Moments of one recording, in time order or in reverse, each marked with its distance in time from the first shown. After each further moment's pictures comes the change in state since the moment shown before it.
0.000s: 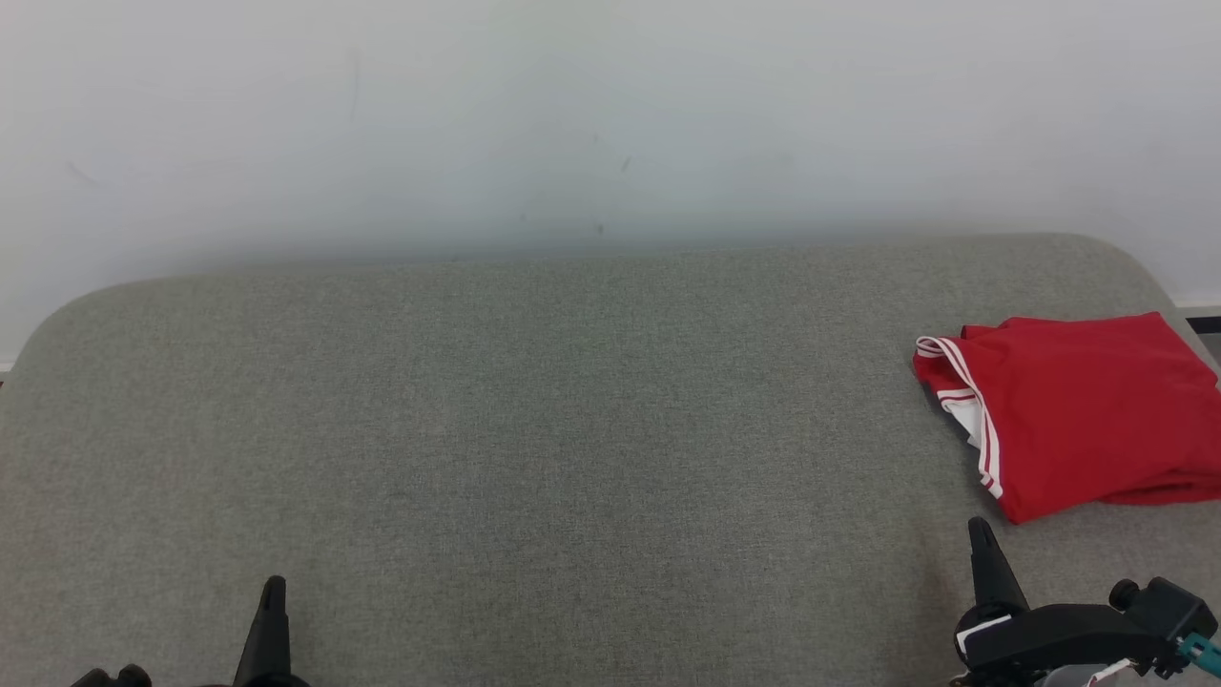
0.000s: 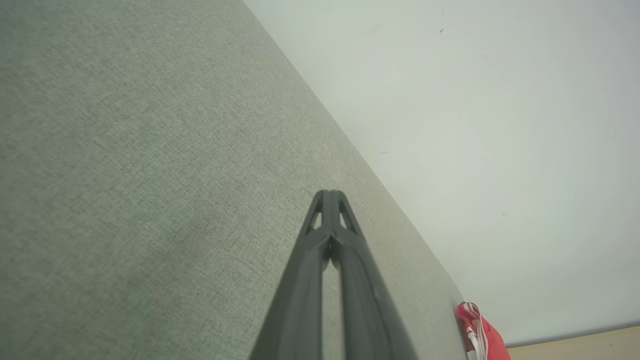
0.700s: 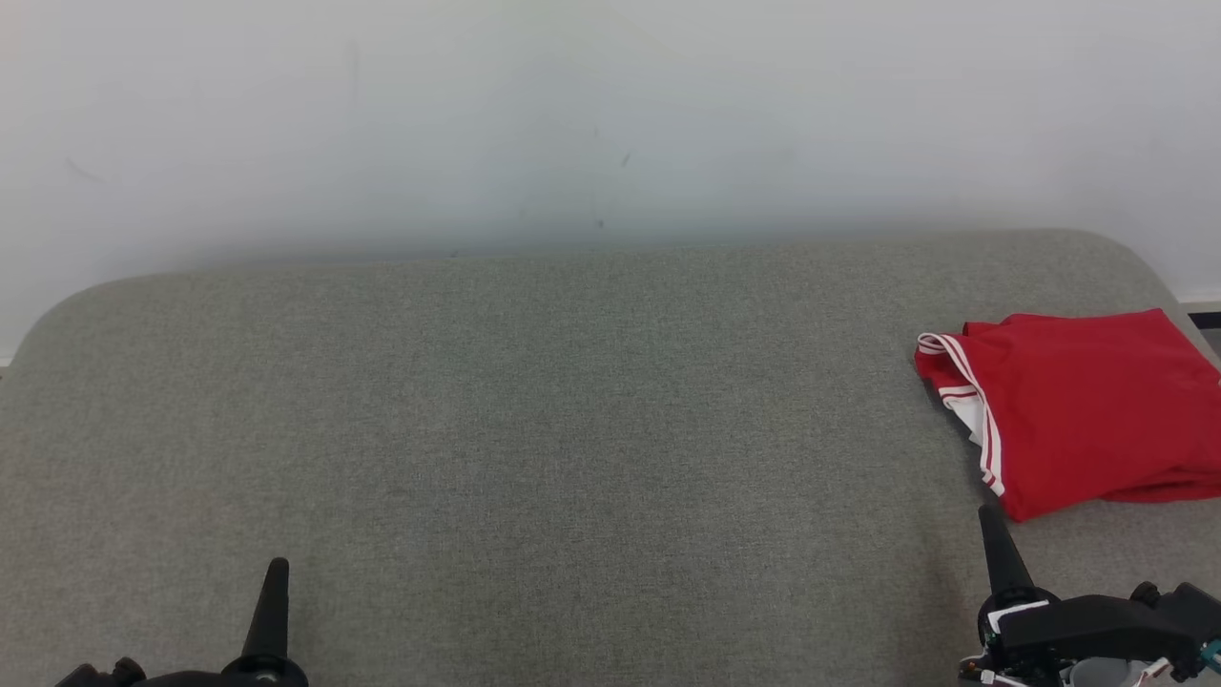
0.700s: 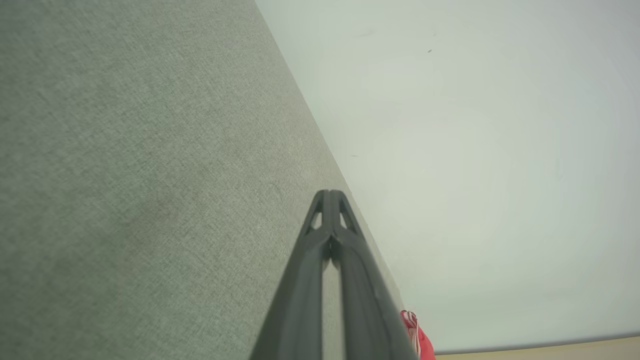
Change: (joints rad) left arm -0.021 0.003 0.001 -0.016 -0.228 -0.005 0.060; right arm 0.004 0.000 -0.020 -0.056 0.238 0.000 0.053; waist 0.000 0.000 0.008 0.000
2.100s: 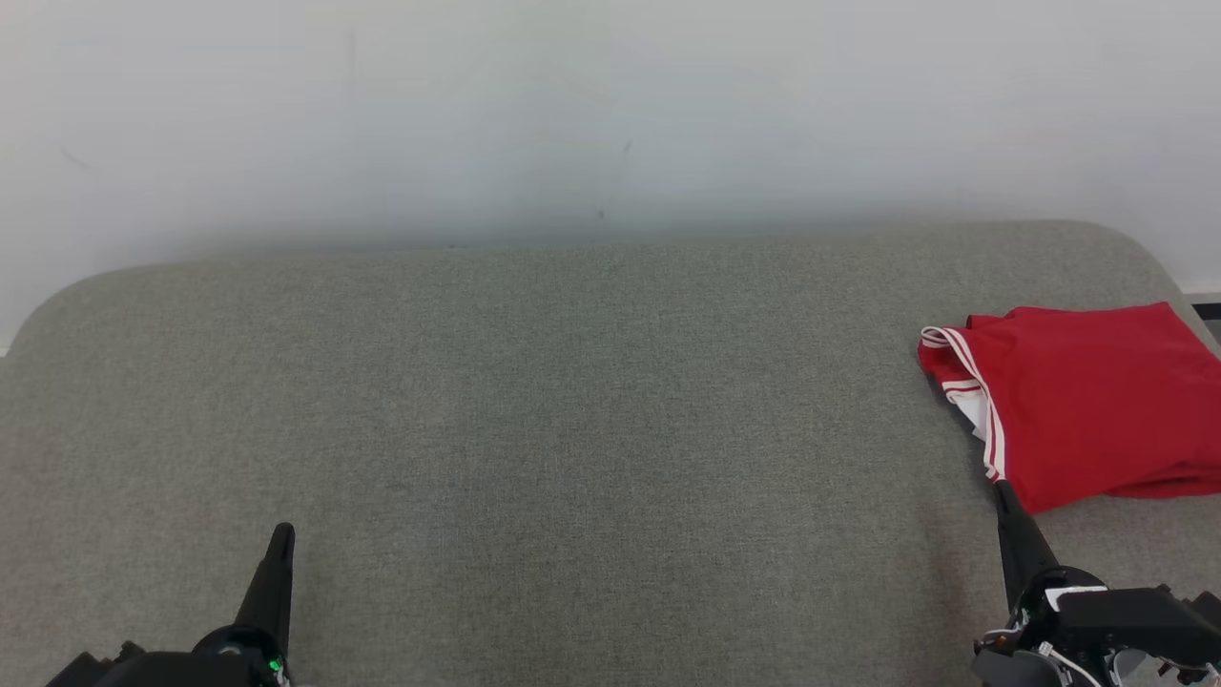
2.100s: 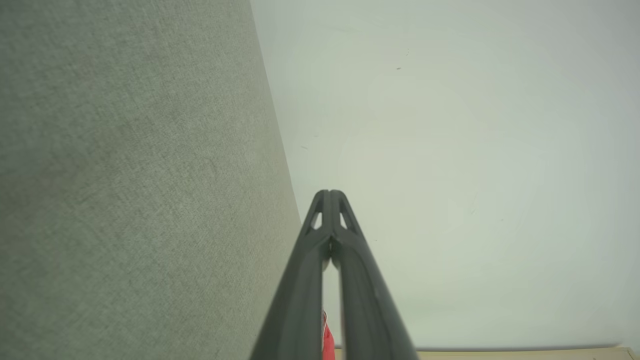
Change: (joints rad) left arm -0.034 0.004 0.002 -0.024 -0.339 -0.009 0.089; right arm 0.007 0.000 -0.030 -0.084 0.363 0.000 0.080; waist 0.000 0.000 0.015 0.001
